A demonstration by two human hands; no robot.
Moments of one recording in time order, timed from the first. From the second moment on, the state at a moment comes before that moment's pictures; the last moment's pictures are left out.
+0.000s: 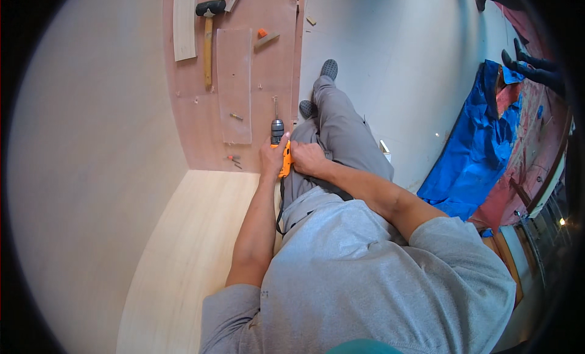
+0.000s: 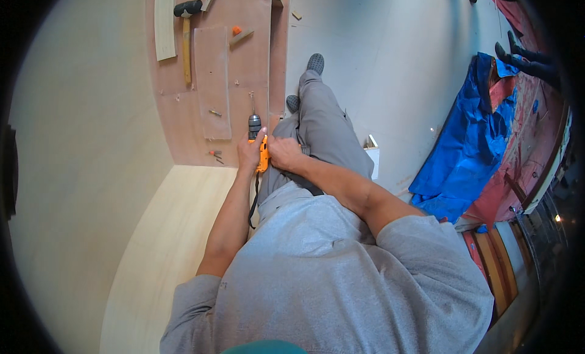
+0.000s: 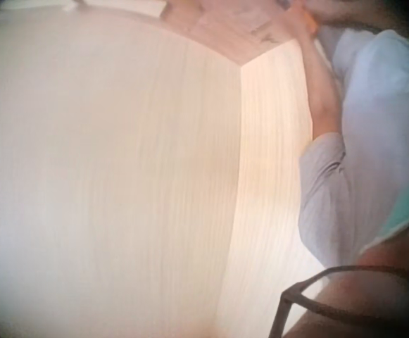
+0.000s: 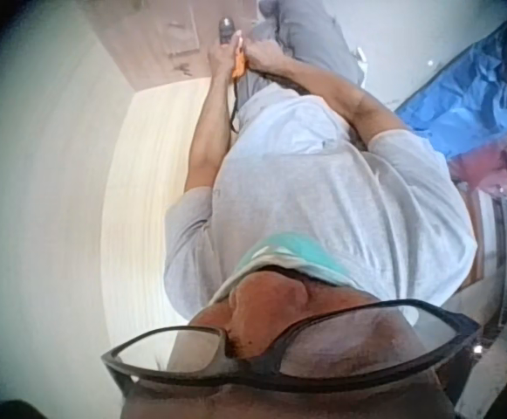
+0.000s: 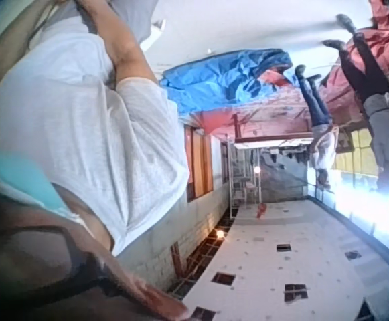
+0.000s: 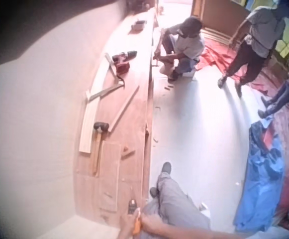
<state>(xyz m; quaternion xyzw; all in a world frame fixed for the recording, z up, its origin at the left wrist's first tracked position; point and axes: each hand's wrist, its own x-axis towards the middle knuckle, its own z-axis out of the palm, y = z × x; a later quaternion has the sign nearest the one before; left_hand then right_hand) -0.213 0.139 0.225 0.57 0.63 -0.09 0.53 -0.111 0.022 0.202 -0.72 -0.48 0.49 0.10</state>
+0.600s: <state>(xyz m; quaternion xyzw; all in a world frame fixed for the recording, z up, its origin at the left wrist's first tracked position) -0.219 0.138 0.217 0.57 0.62 -0.08 0.53 -0.123 0.015 0.191 -0.74 -0.47 0.46 0.11</state>
